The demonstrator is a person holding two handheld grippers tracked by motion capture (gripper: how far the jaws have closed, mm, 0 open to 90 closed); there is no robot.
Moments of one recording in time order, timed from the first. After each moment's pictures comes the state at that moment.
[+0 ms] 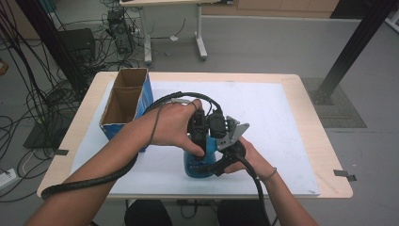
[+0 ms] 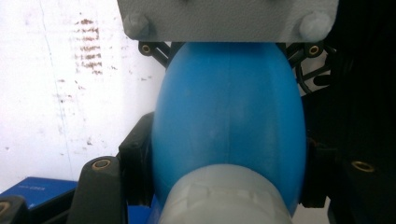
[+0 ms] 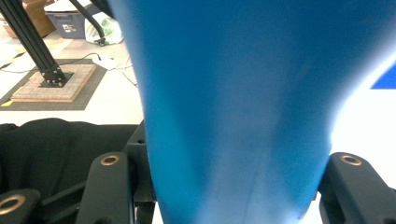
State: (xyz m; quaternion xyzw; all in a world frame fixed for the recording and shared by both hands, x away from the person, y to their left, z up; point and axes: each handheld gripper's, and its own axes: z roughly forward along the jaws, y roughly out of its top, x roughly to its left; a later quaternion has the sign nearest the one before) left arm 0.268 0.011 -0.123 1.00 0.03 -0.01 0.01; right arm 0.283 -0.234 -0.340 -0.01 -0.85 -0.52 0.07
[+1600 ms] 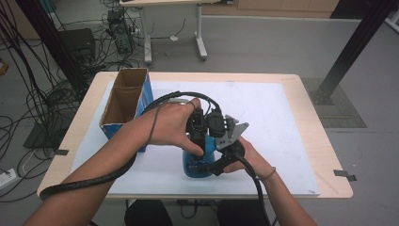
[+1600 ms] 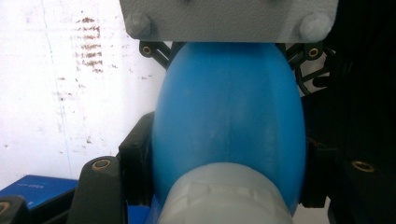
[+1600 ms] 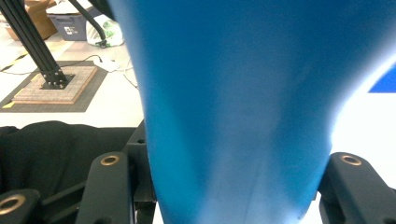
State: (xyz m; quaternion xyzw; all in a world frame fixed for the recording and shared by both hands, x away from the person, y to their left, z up) left arm 0.269 0.013 -0.122 1.00 0.03 -0.01 0.01; right arm 0.284 -0.231 -0.340 -0.01 -0.85 -0.53 0.07
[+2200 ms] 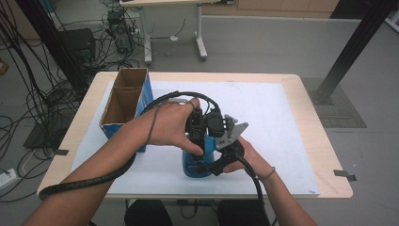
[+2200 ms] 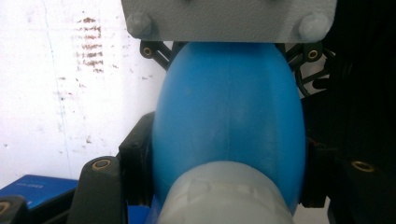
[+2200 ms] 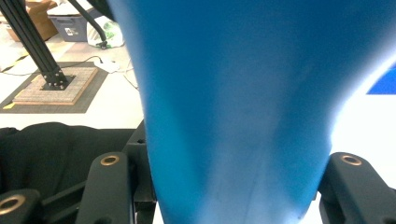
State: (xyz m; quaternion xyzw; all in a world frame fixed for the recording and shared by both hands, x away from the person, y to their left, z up) left arm 0.268 0.016 -0.122 1.00 0.04 -0.01 0.02; right arm 0.285 -0.231 -0.341 -0.01 -0.85 -0.53 0.07
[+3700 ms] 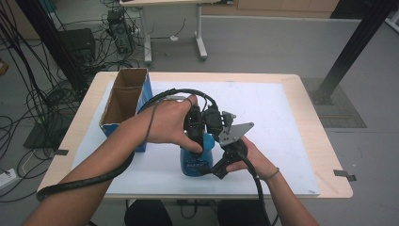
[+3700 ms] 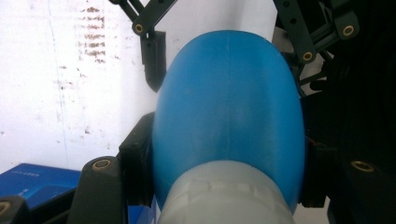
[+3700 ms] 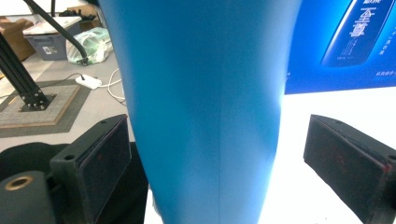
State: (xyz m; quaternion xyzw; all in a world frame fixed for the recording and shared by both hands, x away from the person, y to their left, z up) left arm 0.273 0.020 -0.116 1.00 0.06 -0.01 0.01; right arm 0.273 -0.242 -0.347 -0.06 -0.83 -0.55 0.05
